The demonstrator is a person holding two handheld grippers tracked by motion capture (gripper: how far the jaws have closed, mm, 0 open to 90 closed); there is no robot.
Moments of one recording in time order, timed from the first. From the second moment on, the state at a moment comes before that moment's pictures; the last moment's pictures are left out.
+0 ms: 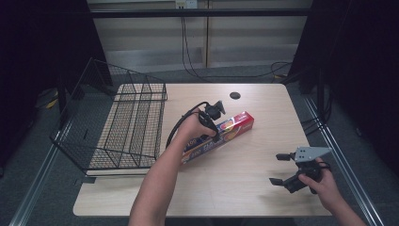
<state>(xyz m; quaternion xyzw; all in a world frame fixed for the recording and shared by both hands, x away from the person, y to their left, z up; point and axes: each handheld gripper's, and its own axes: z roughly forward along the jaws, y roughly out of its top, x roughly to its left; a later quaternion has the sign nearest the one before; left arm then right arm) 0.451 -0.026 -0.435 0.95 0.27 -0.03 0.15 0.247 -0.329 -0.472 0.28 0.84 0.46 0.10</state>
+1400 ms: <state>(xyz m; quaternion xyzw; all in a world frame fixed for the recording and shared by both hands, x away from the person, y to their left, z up) 0.456 0.037 -0.331 0.89 0.43 -0.01 0.14 0.247 -0.328 -0.472 0.28 0.83 0.46 0.10</state>
